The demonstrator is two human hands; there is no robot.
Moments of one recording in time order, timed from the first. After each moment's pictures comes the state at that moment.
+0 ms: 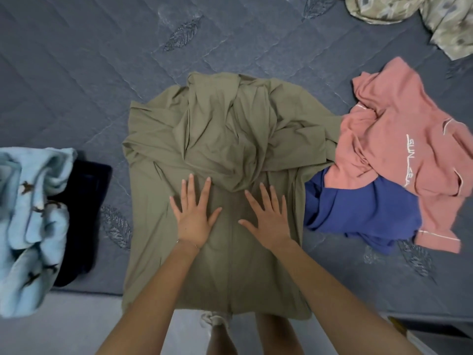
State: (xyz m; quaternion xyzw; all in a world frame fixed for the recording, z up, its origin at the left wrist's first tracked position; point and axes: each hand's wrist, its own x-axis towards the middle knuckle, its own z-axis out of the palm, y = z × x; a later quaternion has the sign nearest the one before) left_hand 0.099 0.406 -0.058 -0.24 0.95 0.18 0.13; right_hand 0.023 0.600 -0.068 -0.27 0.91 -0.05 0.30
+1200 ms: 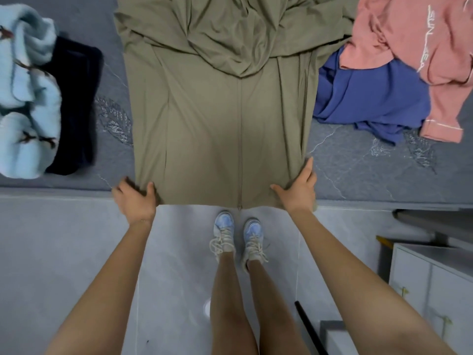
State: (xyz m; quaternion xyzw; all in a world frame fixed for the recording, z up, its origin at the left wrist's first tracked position) left_hand 0.354 0.367 -0.081 -0.57 0.77 0.30 0.04; right_hand 0.209 0.680 -0.058 0.16 0.92 -0.20 0.28
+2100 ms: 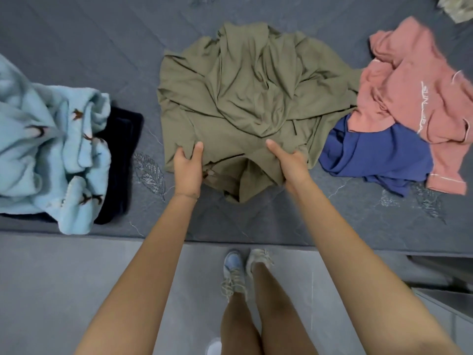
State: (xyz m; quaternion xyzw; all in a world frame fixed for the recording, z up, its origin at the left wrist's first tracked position) left_hand 0.162 0.358 0.020 -0.45 0.58 0.67 -0.12; right_hand 0.074 0.539 0.034 0.24 0.66 -0.65 0.30
